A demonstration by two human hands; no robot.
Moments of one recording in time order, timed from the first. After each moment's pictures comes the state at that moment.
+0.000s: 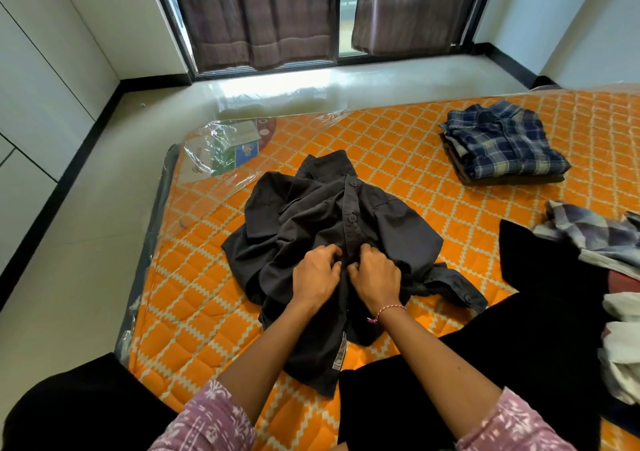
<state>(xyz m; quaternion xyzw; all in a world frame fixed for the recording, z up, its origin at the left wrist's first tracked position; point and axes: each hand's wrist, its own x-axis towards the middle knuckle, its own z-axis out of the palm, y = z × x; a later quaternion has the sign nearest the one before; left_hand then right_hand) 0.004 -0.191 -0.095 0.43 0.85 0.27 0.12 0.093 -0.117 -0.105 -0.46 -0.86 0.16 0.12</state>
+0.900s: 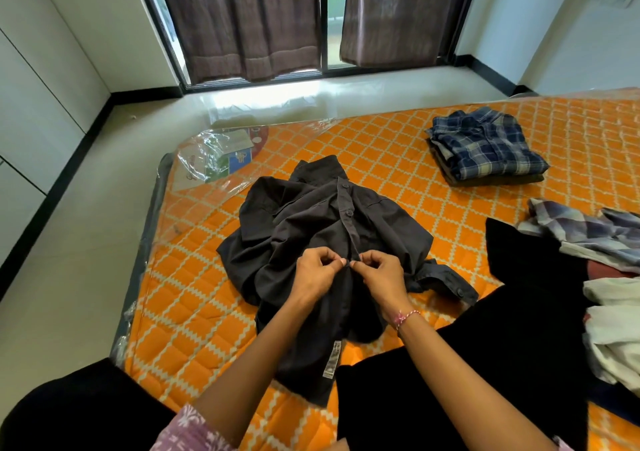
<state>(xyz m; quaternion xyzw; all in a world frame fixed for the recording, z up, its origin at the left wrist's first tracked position) 0.013 -0.197 -0.076 0.31 0.77 0.47 0.30 0.122 -0.127 -0.083 -0.47 -0.63 0.57 0.26</state>
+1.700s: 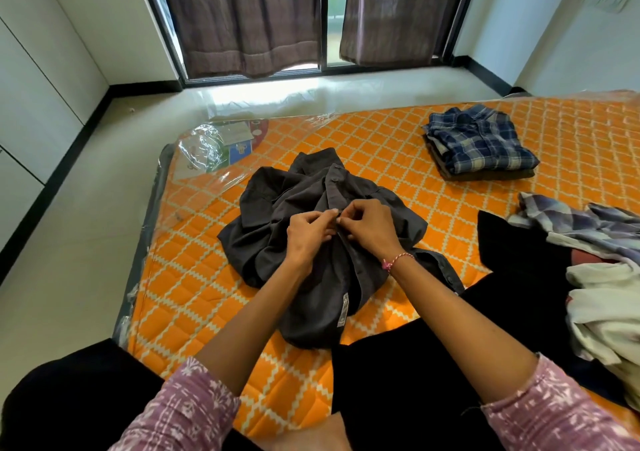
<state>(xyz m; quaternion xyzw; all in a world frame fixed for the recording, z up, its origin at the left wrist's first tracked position) 0.009 -0.191 -0.039 0.20 0.69 0.62 0.32 0.099 -0.109 -0.021 -0.39 -0.81 0.38 0.22</state>
